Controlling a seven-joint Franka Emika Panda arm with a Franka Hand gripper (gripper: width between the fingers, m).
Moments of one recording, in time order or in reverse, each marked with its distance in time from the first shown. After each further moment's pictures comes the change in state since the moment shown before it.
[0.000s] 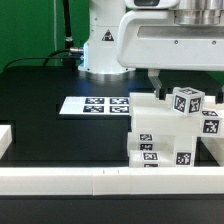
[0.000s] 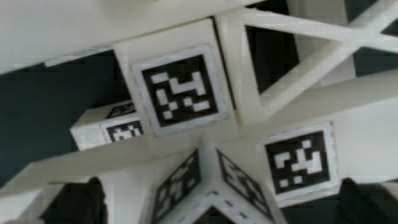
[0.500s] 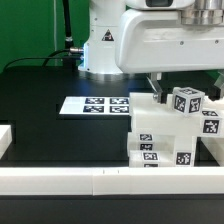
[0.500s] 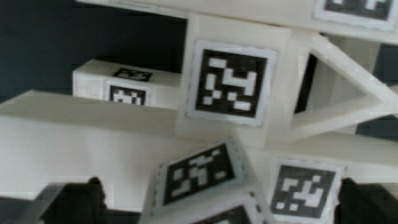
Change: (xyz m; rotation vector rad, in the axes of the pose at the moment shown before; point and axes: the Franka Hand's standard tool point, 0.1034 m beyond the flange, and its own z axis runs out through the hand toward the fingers) arm 0.001 0.003 0.000 -0.012 0.001 -0.353
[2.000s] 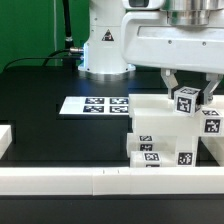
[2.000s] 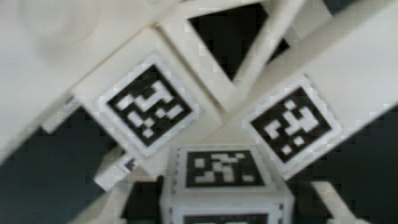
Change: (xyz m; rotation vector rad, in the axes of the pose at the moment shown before) arm 0.002 -0.002 0.001 0.056 -0.006 0.985
